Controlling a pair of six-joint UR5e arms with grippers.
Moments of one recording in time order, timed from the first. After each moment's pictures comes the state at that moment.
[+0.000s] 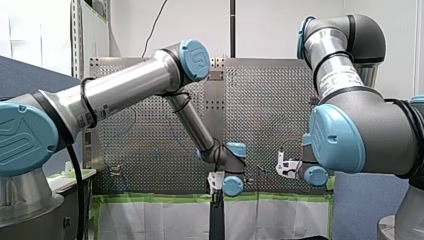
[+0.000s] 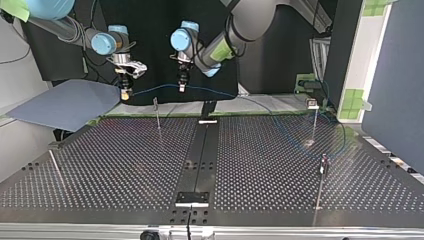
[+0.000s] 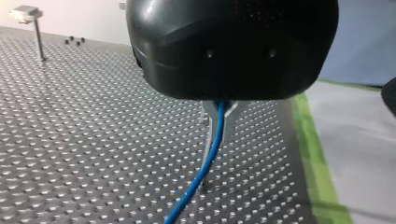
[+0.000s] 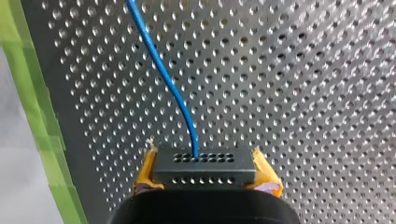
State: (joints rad) left arm -0.82 -2.67 -1.37 -2.35 -2.15 -1.73; right arm 1.71 -0.72 1.92 -1.12 1.36 1.62
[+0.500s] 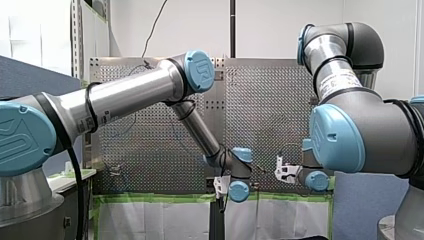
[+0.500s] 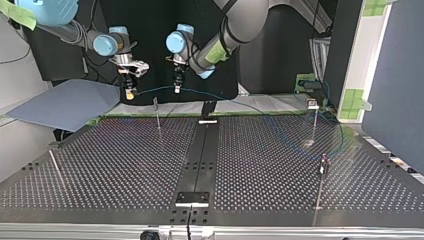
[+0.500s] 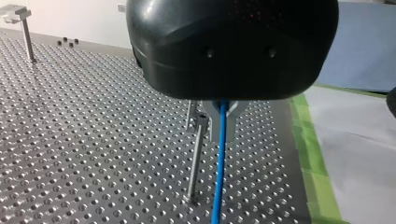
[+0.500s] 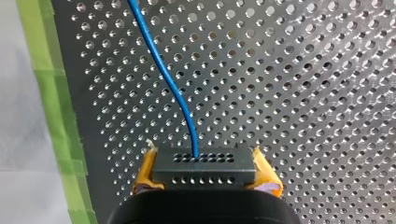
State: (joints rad) left arm -0.83 -2.74 -1.26 -2.37 -2.15 -1.74; right arm 1.70 -0.67 1.89 -1.12 1.29 1.63
